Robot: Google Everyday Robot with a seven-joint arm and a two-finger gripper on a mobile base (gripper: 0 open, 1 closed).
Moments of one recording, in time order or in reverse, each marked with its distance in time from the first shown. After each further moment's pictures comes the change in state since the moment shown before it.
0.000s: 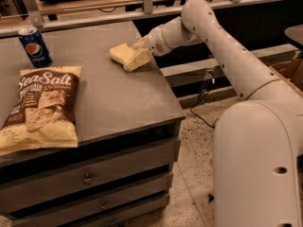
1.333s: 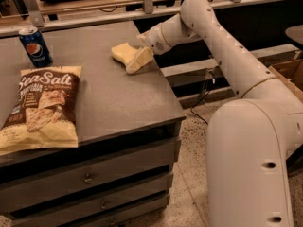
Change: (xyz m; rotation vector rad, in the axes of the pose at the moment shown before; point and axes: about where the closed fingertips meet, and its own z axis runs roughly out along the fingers) arm -0.005 0.000 -0.002 -0.031 0.012 -0.021
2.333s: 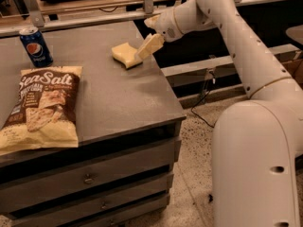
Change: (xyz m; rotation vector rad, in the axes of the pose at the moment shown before) arm -0.030 -0.006 -0.055 0.032 -0.059 -0.062
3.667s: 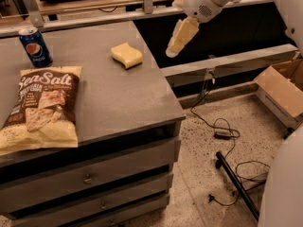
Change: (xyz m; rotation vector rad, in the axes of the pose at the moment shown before) arm -0.019 0.055 -0.132 0.094 0.369 -0.117
